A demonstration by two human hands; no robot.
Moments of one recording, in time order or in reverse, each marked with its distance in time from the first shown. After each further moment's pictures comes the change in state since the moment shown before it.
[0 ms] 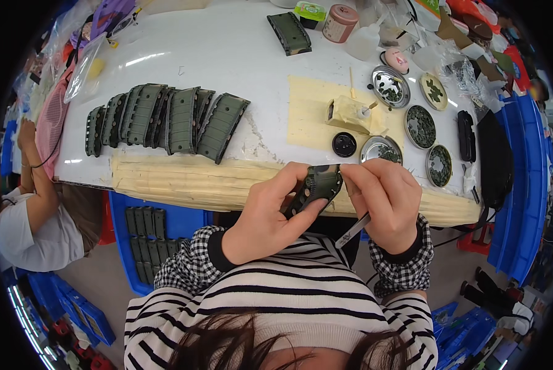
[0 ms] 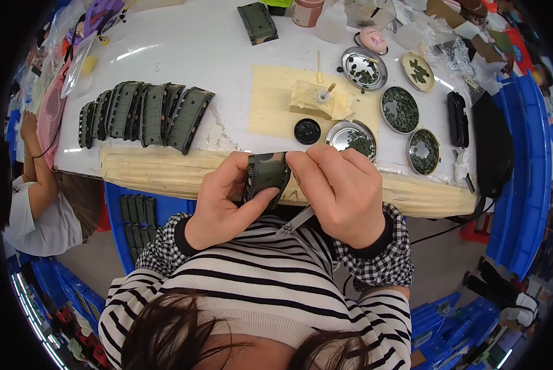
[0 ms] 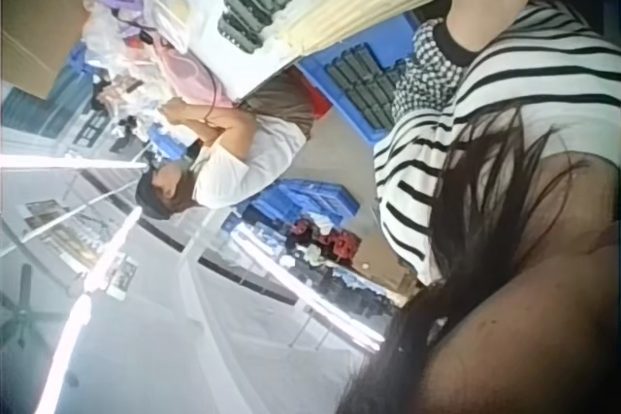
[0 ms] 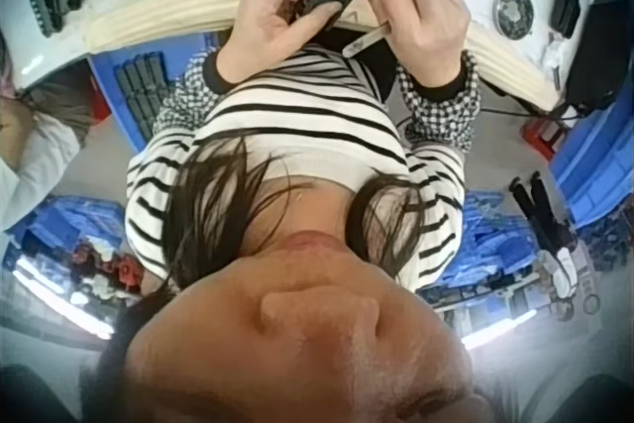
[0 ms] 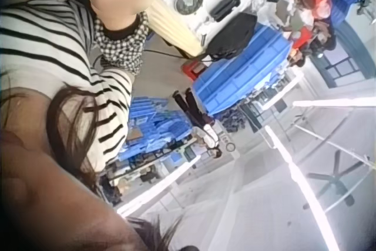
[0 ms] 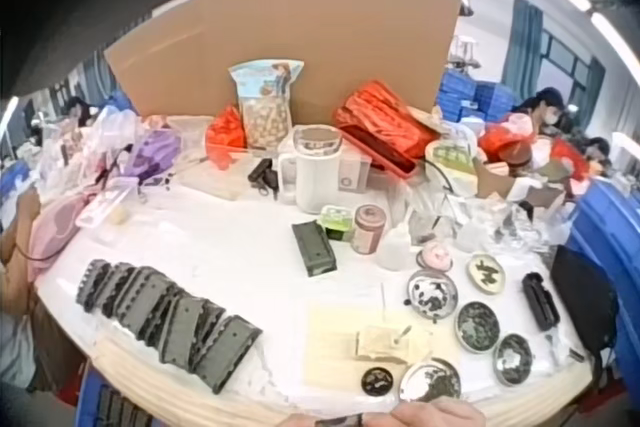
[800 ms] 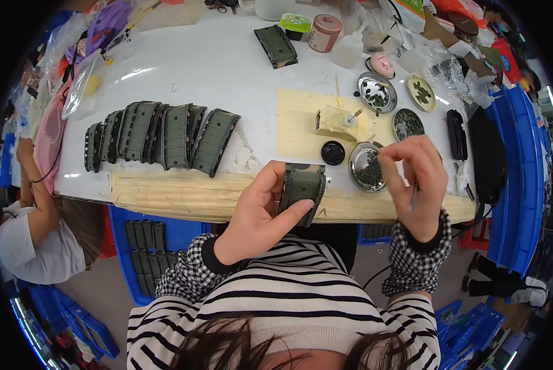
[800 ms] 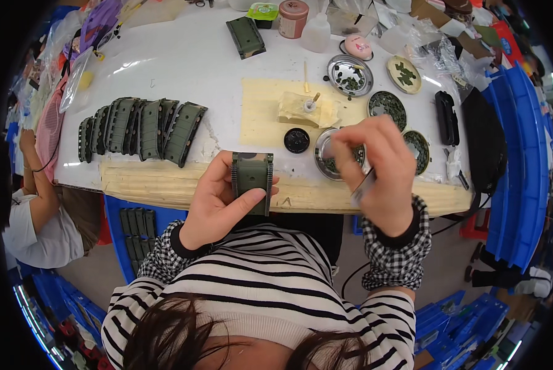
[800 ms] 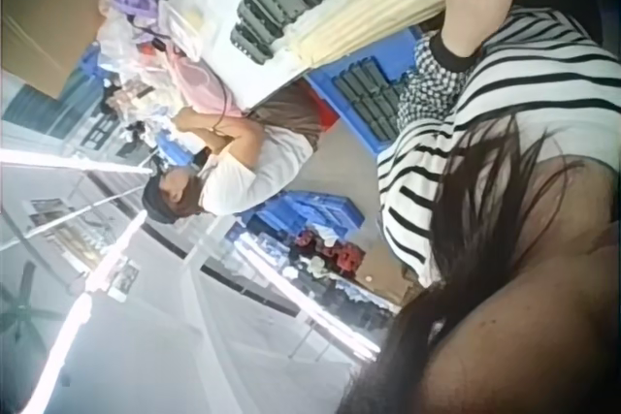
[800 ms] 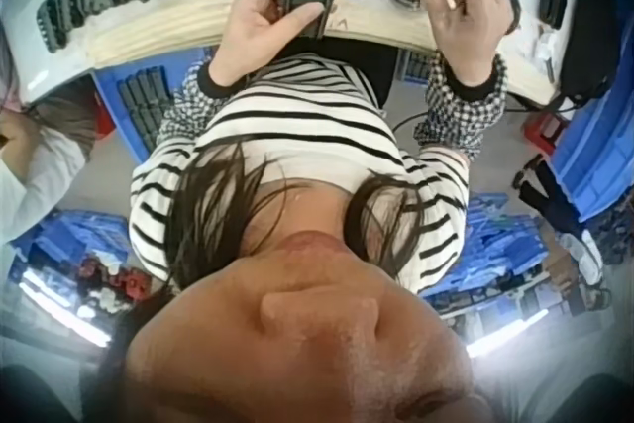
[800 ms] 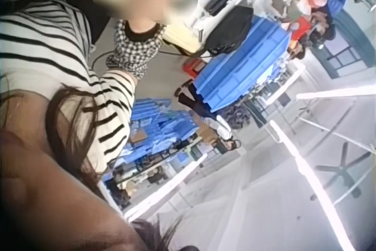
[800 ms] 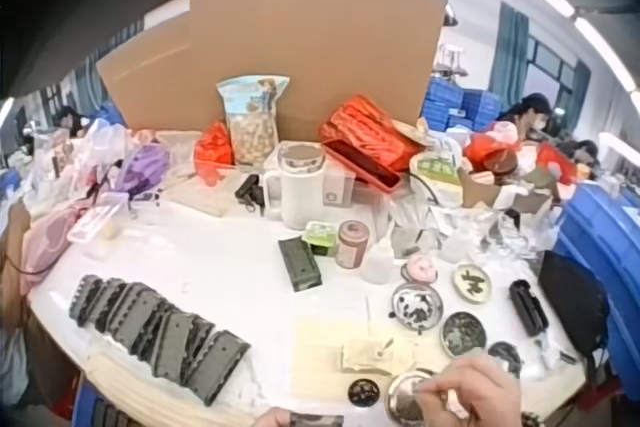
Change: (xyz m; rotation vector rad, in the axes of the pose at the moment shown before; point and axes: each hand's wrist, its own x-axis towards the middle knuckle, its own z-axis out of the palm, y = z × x) left_hand 0.007 0.007 -0.007 -0.321 -0.062 -0.188; right_hand 0.005 0.027 -0.031 0.178 0.077 0.387
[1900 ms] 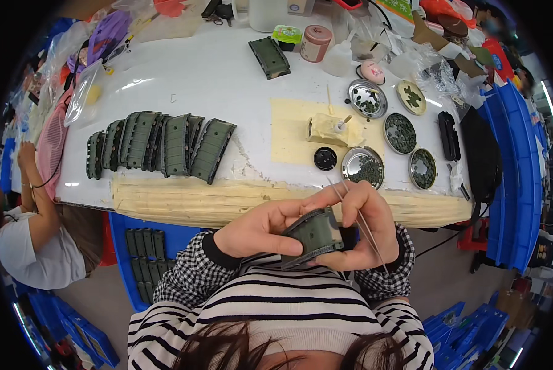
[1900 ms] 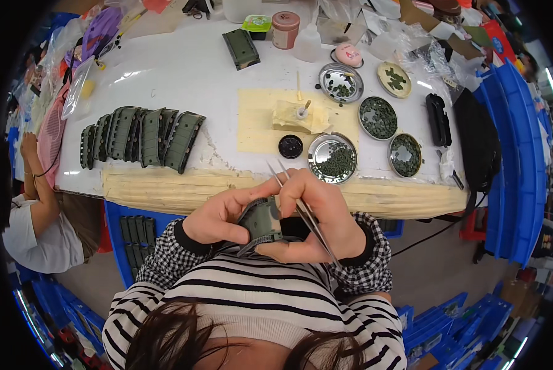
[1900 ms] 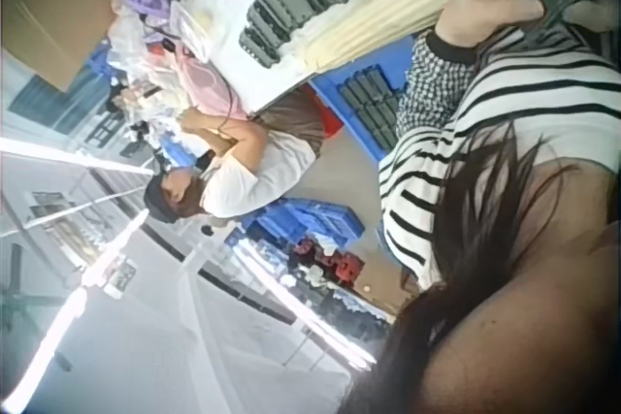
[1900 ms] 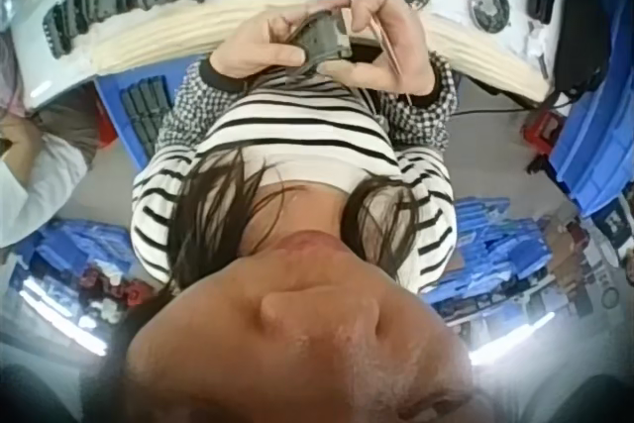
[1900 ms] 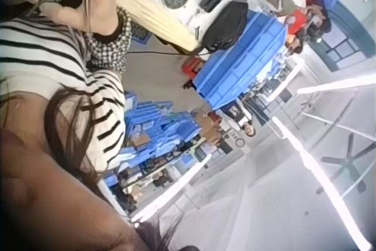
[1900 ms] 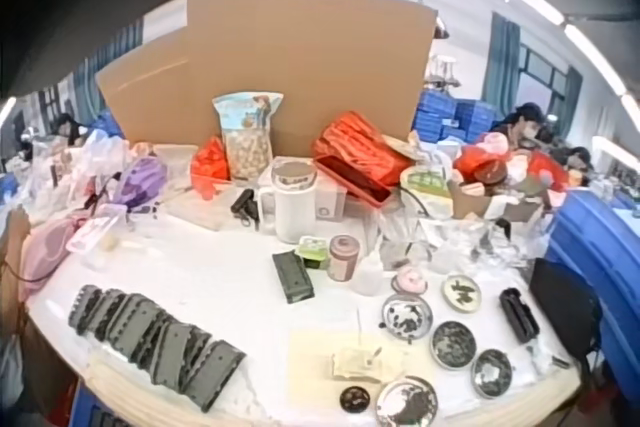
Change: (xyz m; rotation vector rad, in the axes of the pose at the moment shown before) left_hand 0.000 -0.009 -0.015 -0.545 -0.497 -0.290; right_hand -0.031 -0.027 0.028 0.990 -0.427 0.116
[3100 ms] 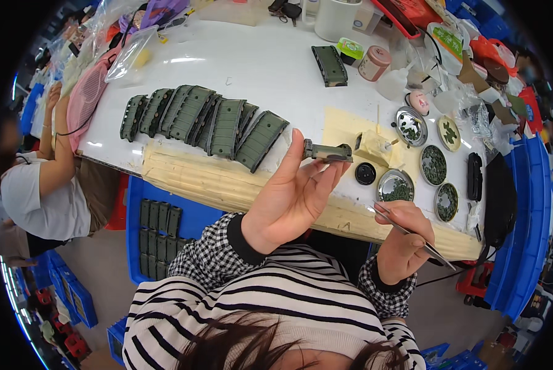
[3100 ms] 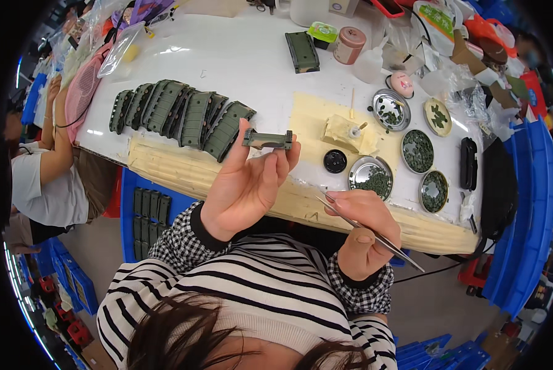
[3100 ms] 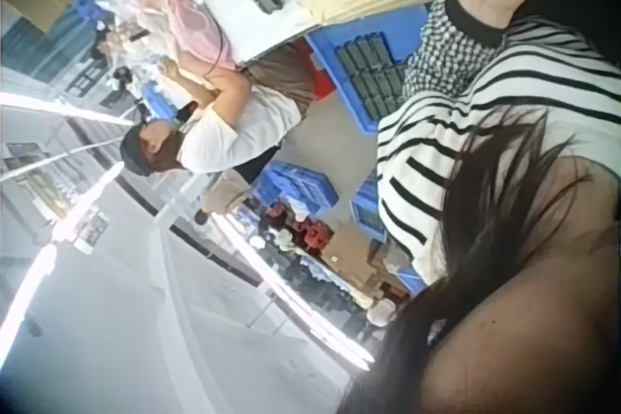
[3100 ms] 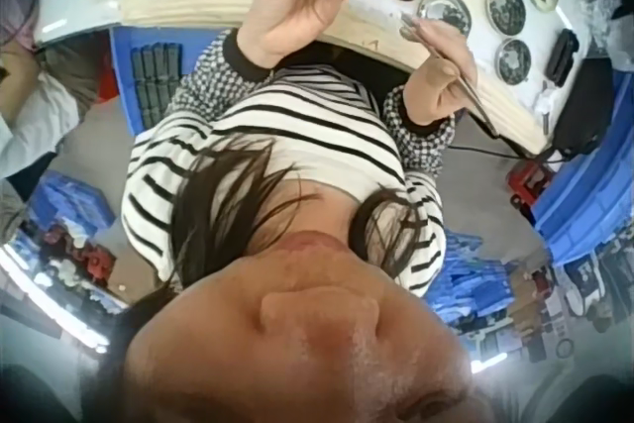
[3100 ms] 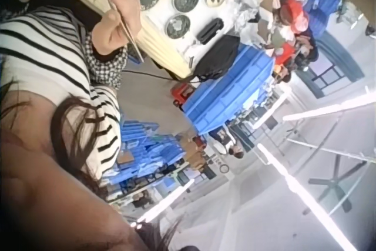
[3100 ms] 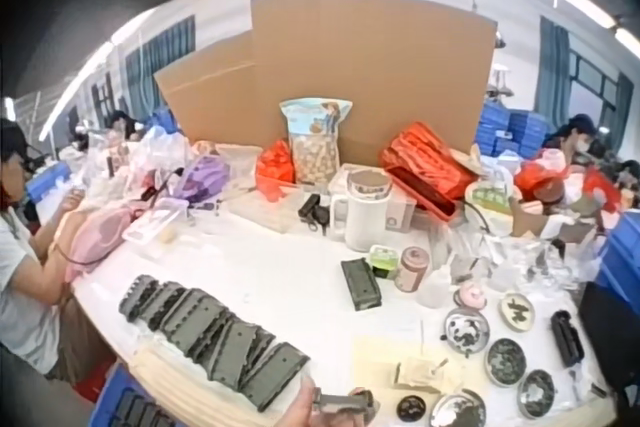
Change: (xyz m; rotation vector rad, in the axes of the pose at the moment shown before) left_hand 0.019 0.032 0.011 -0.923 0.251 0.354; right_hand 0.000 0.010 0.020 -0.274 0.539 -0.356
